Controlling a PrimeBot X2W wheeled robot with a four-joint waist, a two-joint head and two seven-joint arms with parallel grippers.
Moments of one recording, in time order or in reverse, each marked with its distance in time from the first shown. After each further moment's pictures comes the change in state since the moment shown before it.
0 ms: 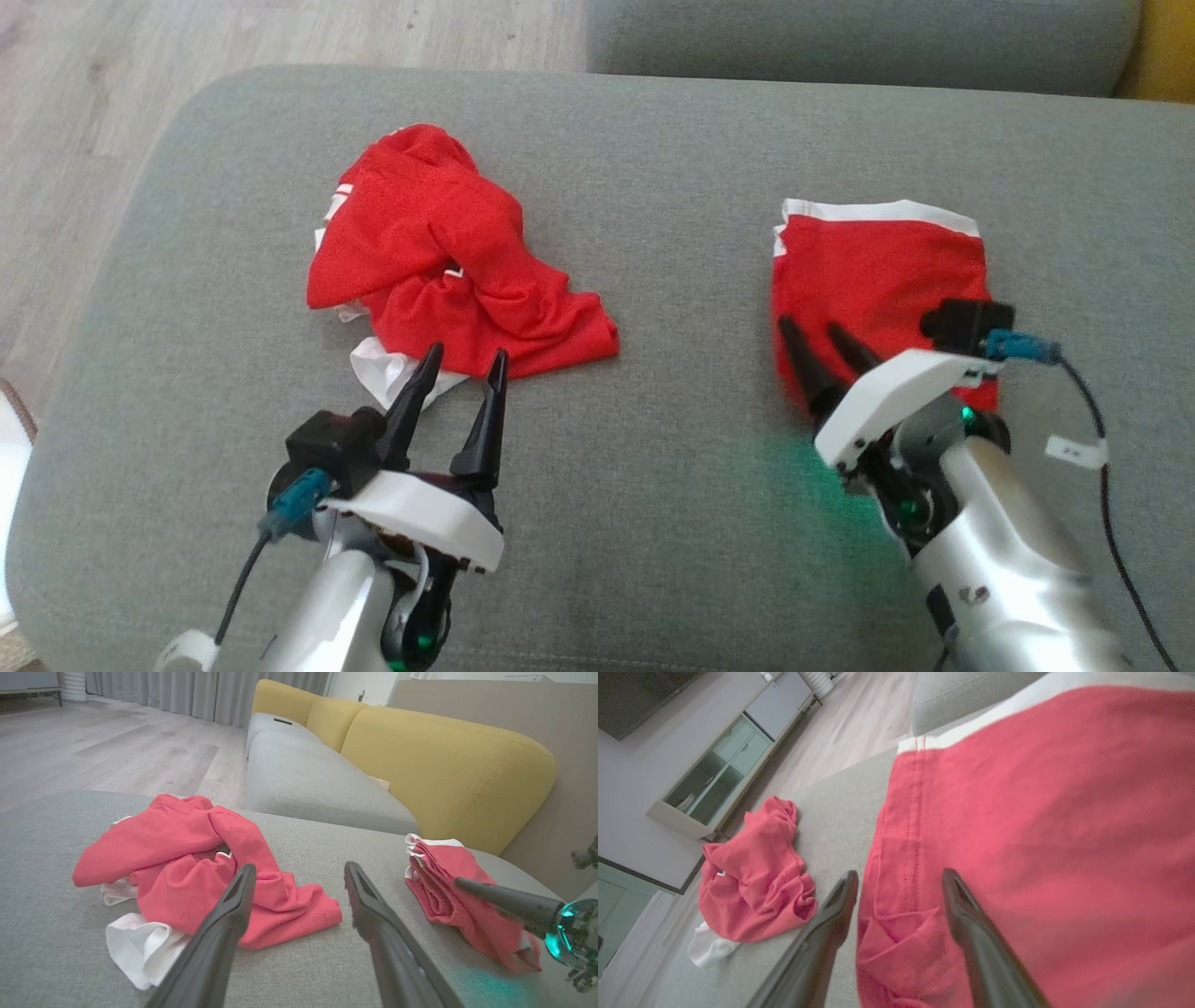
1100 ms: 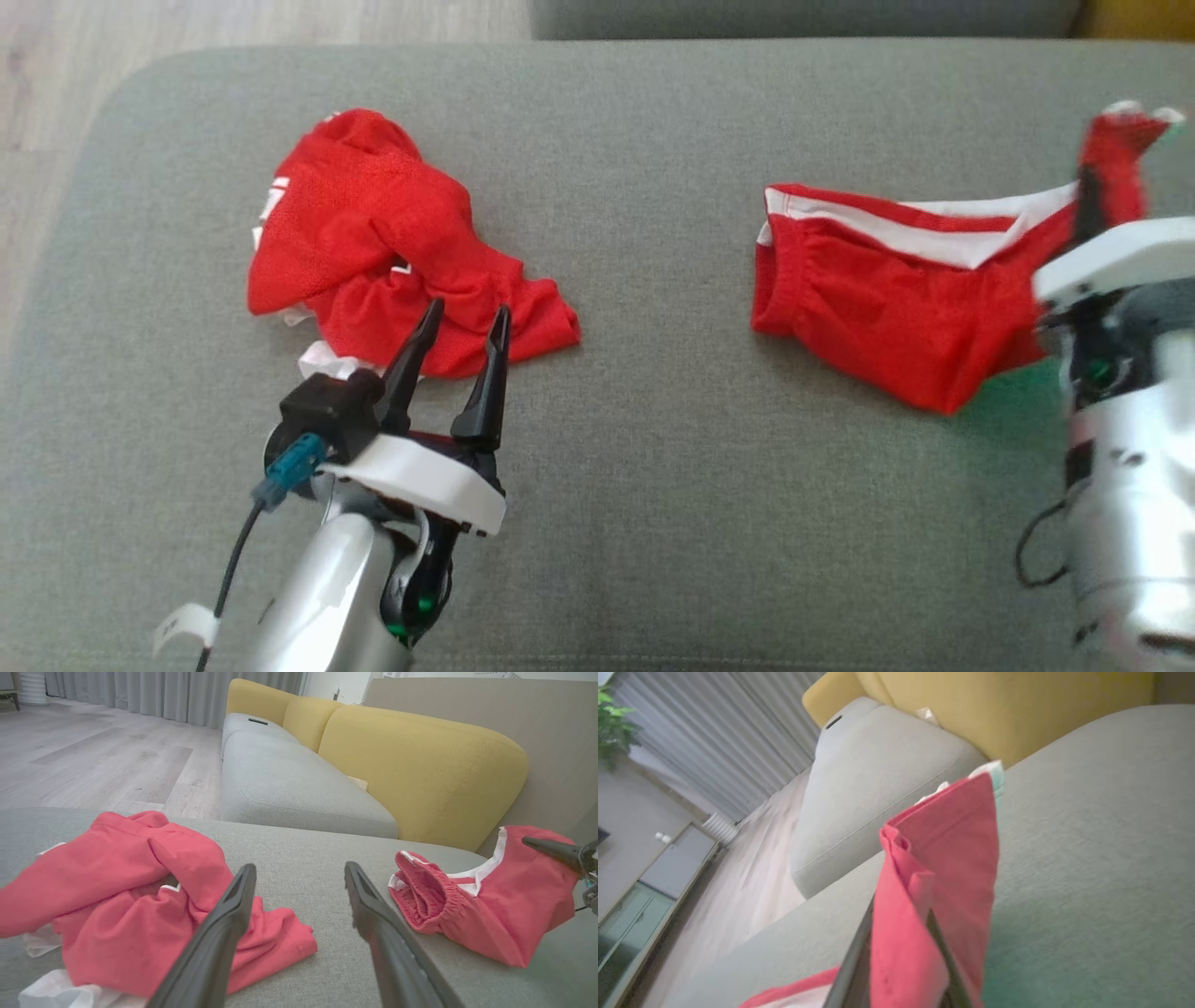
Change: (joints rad) left arm -0.060 -0.001 -0.002 -0.018 0.002 -0.001 0.000; right arm -0.228 -0.017 -0.622 0.089 -0.267 0.000 -0.027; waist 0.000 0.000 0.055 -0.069
